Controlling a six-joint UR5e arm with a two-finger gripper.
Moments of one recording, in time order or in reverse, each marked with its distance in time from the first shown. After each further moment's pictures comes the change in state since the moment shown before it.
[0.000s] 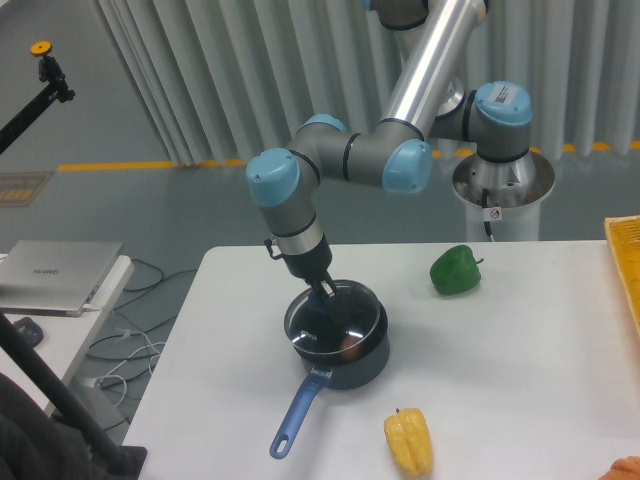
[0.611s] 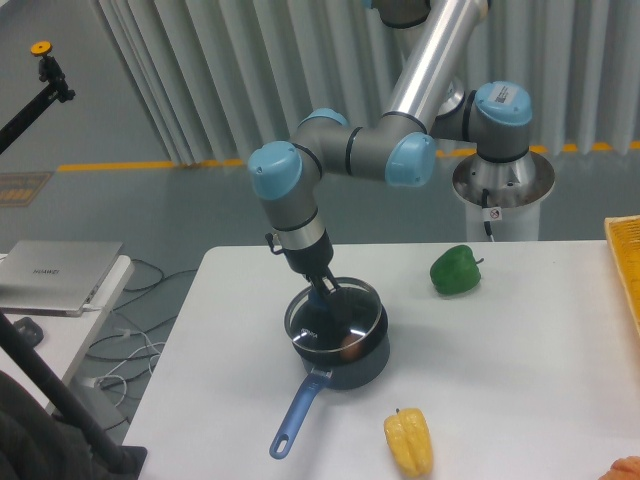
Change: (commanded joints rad) arm 0.008 0.012 0.005 0.000 0.000 0.003
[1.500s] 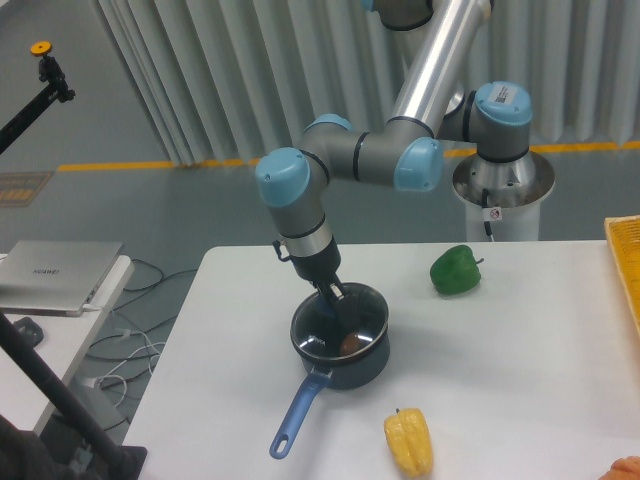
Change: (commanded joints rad) arm 0.026 -0.015 -0.003 0.021 0.000 0.015
